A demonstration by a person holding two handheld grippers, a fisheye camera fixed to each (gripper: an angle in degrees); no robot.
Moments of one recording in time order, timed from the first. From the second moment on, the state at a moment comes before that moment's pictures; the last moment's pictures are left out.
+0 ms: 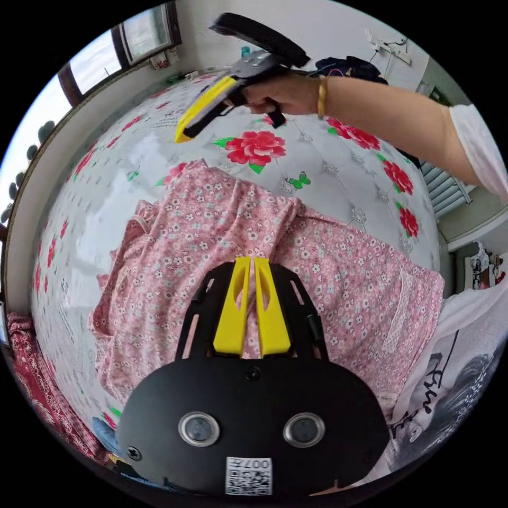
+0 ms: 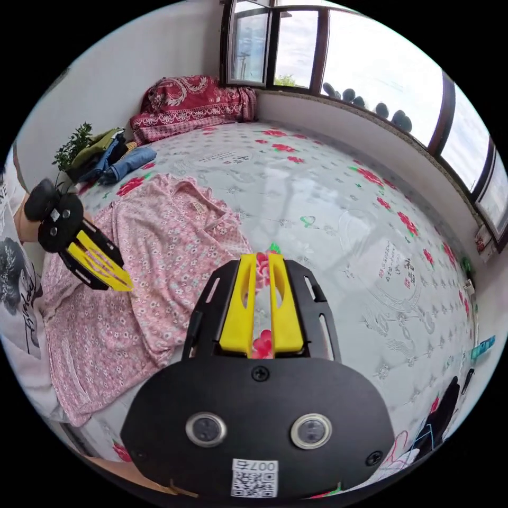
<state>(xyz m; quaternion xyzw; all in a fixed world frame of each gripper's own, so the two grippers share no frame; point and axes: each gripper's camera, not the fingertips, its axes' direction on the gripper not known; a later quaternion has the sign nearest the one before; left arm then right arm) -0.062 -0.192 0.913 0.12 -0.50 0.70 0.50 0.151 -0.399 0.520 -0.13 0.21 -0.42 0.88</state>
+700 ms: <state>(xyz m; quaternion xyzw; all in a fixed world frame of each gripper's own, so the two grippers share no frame) 0.112 -0.330 0.962 0.02 -0.55 0.65 0.52 0.118 -0.181 0.573 -0.17 0.37 -0.43 0.81</state>
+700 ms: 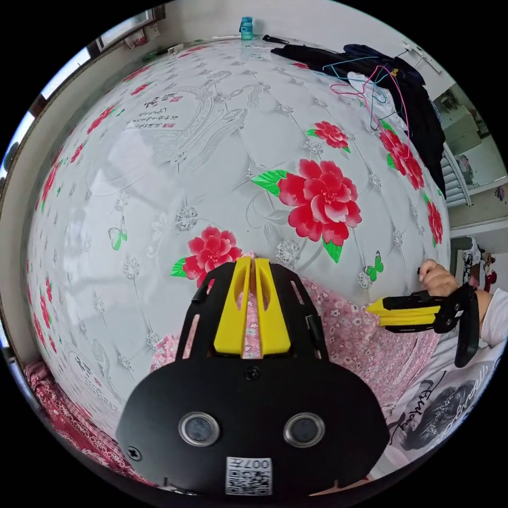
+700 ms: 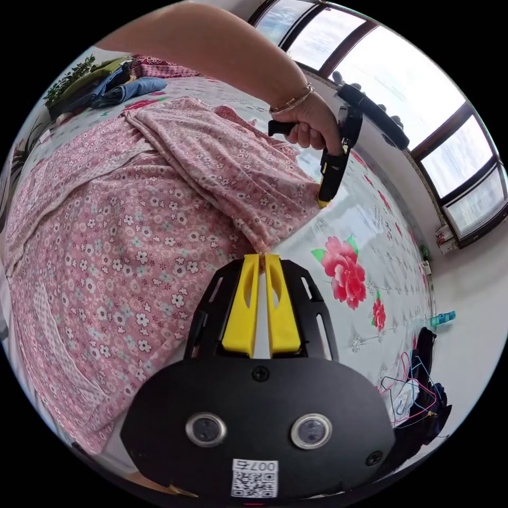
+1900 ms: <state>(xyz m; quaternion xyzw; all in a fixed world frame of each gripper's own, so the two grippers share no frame) -0.318 -0.055 0.534 0.20 -0.28 0.35 0.87 0.236 -0.159 0.393 -0.21 -0.04 0.00 0.98</state>
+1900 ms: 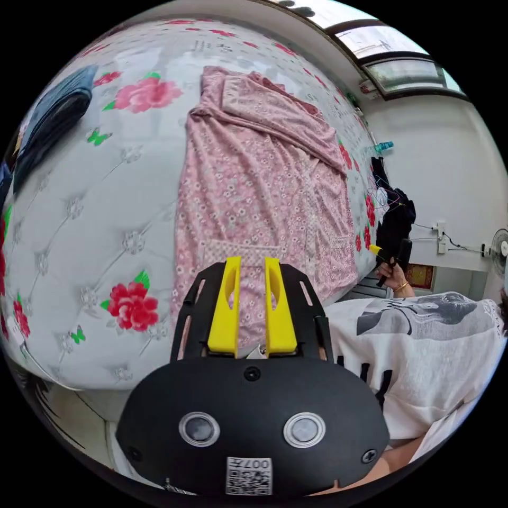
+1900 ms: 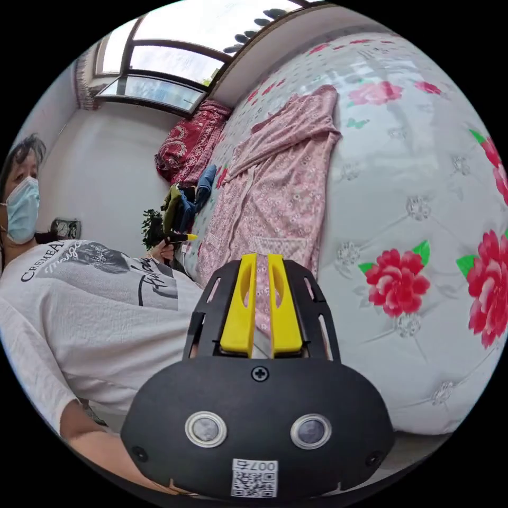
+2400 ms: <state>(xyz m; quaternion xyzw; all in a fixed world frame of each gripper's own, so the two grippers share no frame) -0.413 -0.022 0.477 0.21 -0.21 0.34 0.89 0.302 -0.132 0.390 -0.29 -0.04 0.10 0.95</state>
